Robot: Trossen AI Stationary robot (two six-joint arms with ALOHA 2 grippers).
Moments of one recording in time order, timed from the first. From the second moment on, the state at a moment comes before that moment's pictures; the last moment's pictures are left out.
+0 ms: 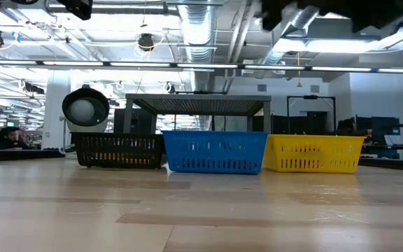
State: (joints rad) left arm -0.37 0.62 0.38 0.24 -0.04 0.03; right arm 0.15 1.27 0.60 0.75 -0.19 0.12
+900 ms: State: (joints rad) left arm -0.37 0.75 0.38 -0.09 0.18 -0.29; right arm 0.31 1.60 0.68 1.18 -0.18 0.23
